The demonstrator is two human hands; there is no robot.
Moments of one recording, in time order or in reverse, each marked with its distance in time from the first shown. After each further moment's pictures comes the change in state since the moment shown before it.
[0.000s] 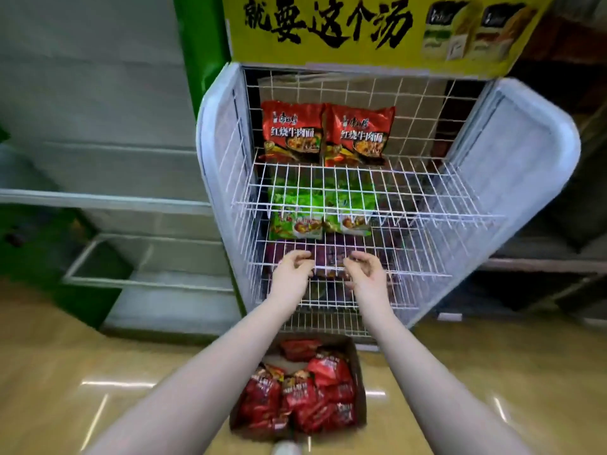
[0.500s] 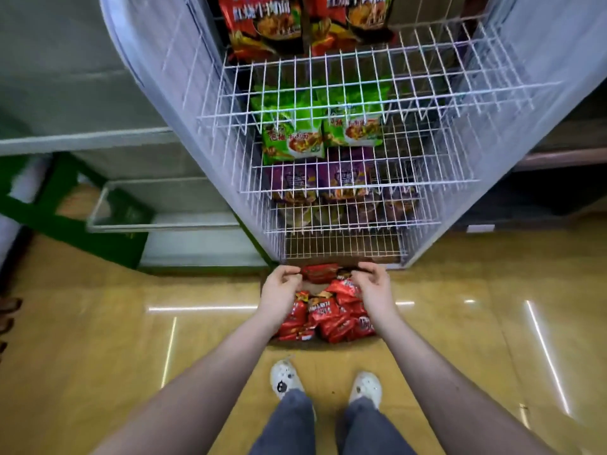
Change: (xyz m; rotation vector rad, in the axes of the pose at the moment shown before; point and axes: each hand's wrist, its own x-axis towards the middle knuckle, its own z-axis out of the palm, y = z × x) left_hand -0.062 -0.140 0.016 0.129 0.006 -0.358; right_hand -0.045 0.161 -0.051 -0.063 -0.040 0.390
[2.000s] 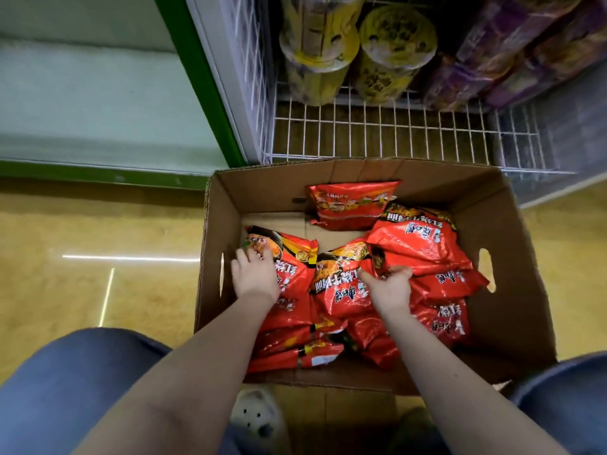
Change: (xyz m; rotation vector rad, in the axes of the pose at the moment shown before) left_hand 0.454 -0.495 0.100 1.308 -0.014 0.050; right_hand 0.380 0.489 0.153 -0.416 0.303 0.232
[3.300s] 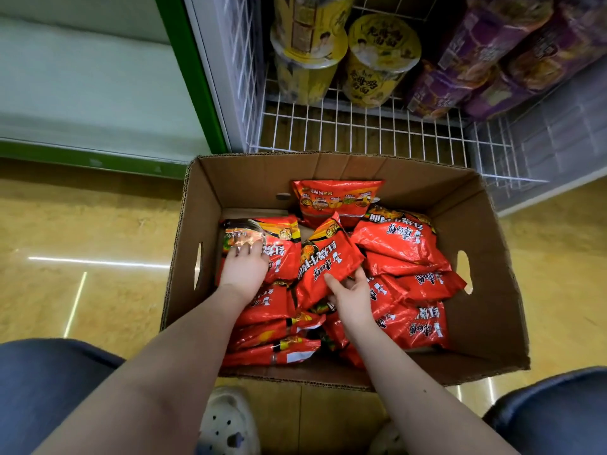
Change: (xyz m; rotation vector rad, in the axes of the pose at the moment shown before) left_hand 0.011 0.005 0.018 0.188 0.150 0.330; right_hand -0.011 0.030 0.028 0.494 -0.314 -0.118
